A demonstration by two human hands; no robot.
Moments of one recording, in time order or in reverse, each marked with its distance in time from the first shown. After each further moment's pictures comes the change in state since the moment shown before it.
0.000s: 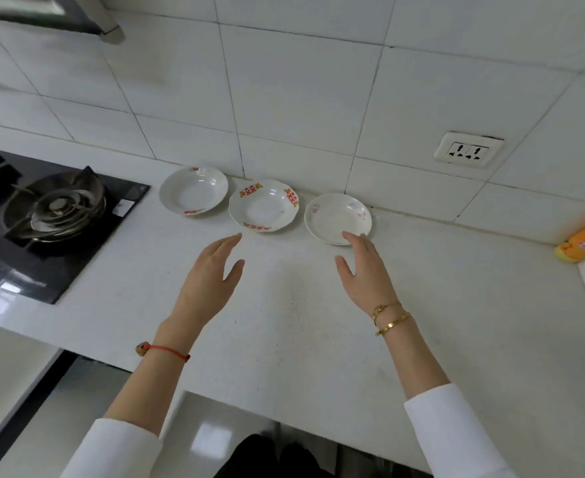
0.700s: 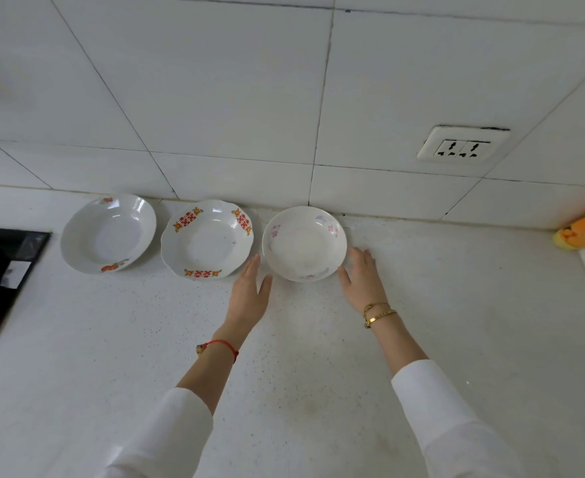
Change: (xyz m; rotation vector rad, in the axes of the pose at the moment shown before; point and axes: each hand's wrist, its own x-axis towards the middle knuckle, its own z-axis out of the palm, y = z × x) left_hand 0.170 0.011 0.190 -0.238 -0.295 -0.222; right_hand 0.139 0.146 0.040 -0.026 -0.068 0.432
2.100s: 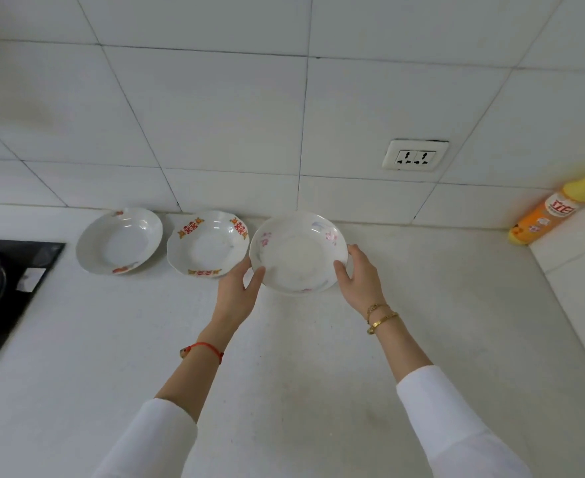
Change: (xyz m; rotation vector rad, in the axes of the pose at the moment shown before) left_hand -0.065 0.033 -0.048 -0.165 0.083 0.240; right_hand -0.078 -0.025 -0.043 0.231 0.187 -0.183
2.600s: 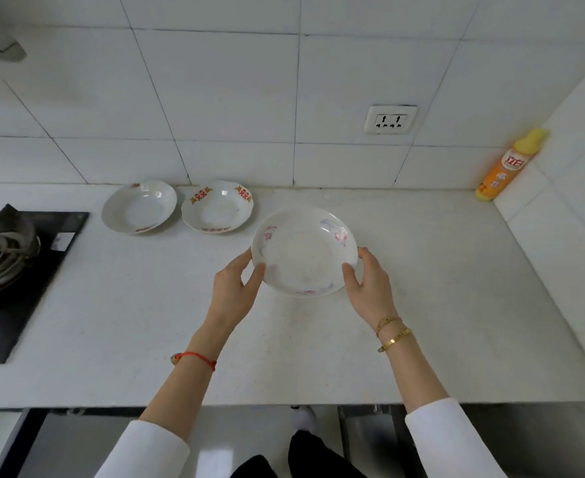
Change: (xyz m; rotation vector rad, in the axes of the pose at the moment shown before) left_hand -0.156 0.023 -0.045 0.056 0.001 0.058; right_hand -0.182 -0.030 -0.016 0.033 0.152 -0.018
